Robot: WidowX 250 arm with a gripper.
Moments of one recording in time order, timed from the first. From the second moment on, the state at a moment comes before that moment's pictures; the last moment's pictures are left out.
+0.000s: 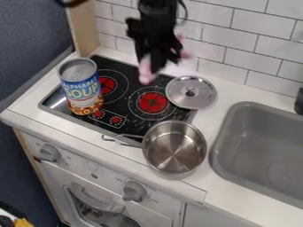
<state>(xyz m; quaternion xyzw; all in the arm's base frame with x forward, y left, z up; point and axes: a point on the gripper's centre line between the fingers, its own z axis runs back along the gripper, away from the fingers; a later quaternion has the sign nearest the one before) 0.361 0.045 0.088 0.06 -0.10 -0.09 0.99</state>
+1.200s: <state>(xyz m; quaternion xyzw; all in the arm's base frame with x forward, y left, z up) 0.354 0.224 0.069 0.11 -0.03 0.14 0.98</state>
